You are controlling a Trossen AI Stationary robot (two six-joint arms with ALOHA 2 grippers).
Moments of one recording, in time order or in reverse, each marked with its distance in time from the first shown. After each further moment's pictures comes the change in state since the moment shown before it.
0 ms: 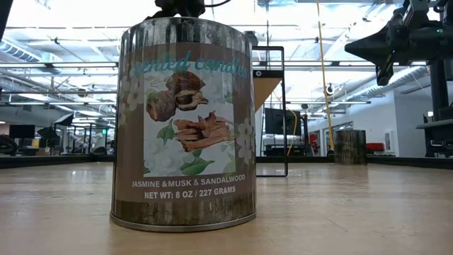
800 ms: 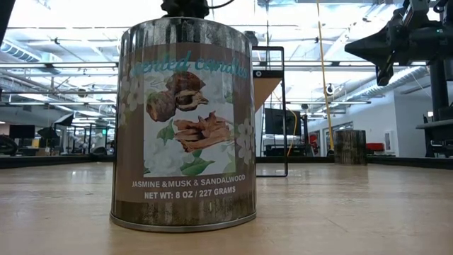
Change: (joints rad) left arm 0.017 0.012 -0.001 0.049 -0.001 0.008; right arm 0.000 0.000 0.000 0.000 0.000 0.003
